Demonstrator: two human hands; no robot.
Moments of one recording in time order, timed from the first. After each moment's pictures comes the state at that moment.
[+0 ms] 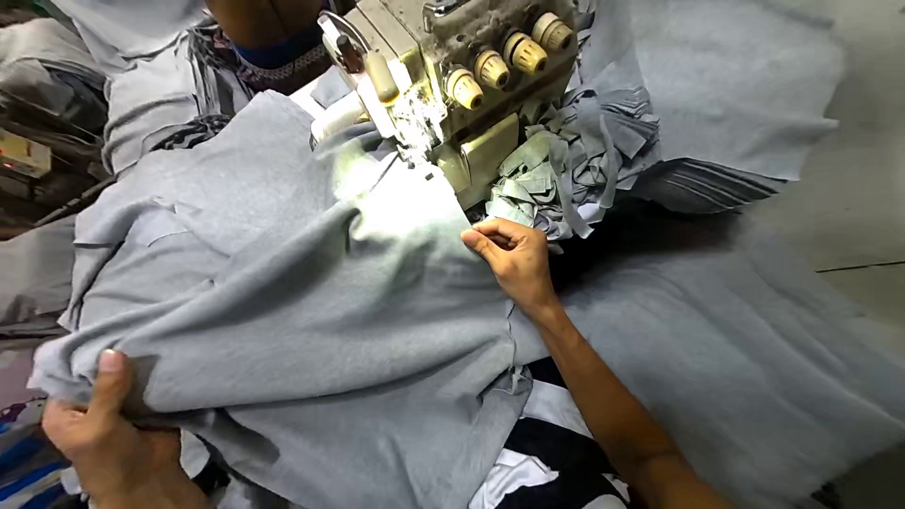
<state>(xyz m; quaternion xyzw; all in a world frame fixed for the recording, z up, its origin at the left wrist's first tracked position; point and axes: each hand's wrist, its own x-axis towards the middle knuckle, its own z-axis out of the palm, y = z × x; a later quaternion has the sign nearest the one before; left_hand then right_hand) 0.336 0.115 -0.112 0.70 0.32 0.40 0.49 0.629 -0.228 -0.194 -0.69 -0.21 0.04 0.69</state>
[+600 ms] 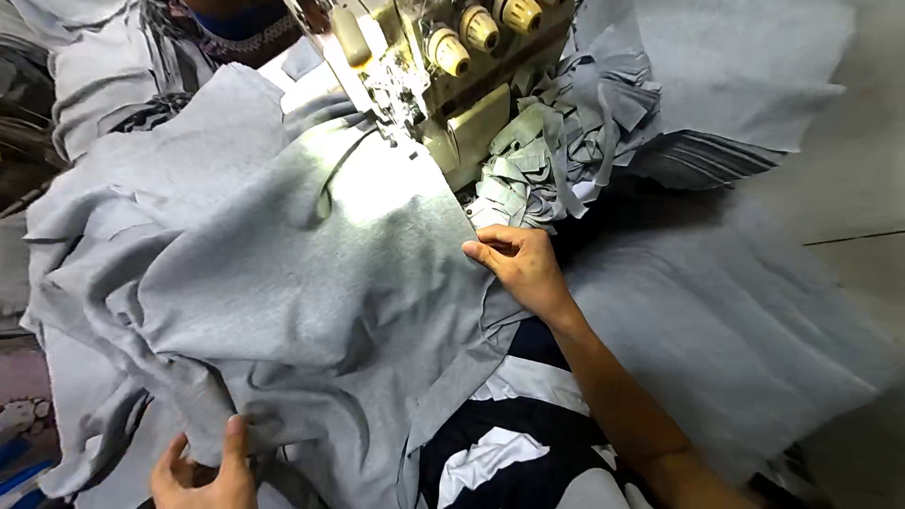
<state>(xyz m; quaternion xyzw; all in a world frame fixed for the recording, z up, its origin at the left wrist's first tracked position) 0.284 -0.011 -0.146 0.79 0.53 0.23 0.21 0.613 -0.256 -0.189 -0.74 -0.21 0.12 0.62</state>
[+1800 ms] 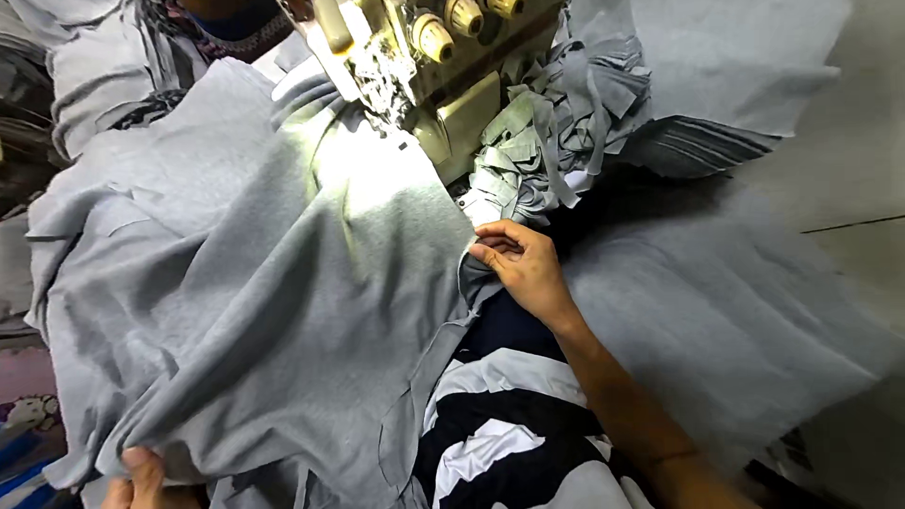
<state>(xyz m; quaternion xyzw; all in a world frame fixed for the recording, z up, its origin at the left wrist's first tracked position) 0.271 0.028 -0.132 0.71 0.44 0.34 0.42 0.600 -0.273 -0.199 -0.77 -0.18 0.11 0.61</state>
